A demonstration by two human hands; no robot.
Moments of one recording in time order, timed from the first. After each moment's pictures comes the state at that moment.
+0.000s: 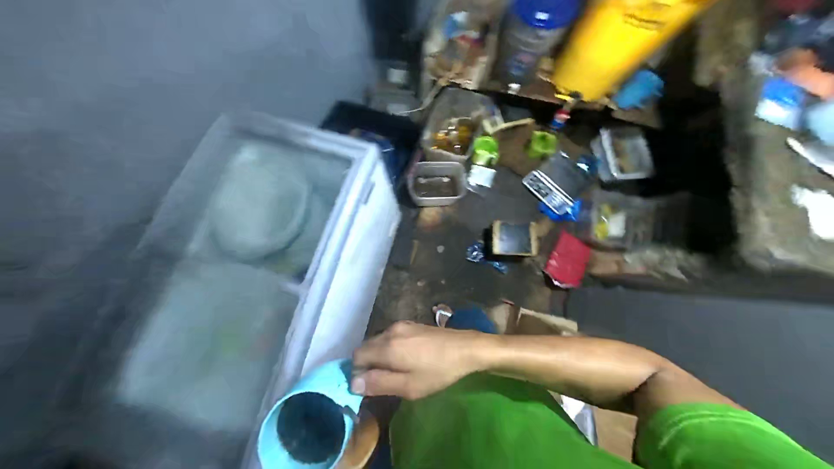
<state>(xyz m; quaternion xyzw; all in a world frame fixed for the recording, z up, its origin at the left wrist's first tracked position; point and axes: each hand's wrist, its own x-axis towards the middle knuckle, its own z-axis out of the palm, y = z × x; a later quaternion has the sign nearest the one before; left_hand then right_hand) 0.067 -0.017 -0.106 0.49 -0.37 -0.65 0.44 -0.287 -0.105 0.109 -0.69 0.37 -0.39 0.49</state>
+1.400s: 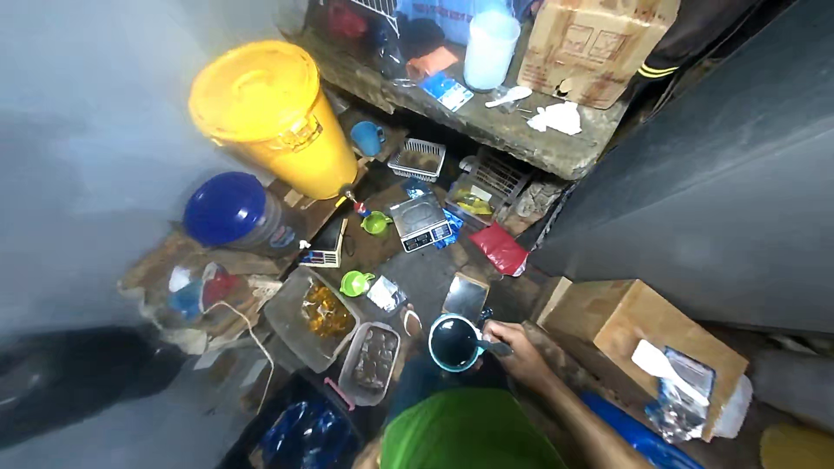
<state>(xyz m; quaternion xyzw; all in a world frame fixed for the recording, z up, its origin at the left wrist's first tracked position) -0.614 -0.462 -0.120 0.23 -0.70 -0.46 -0.49 -0.699 -0.038 -0.020 0.01 0.81 -0.59 -0.01</state>
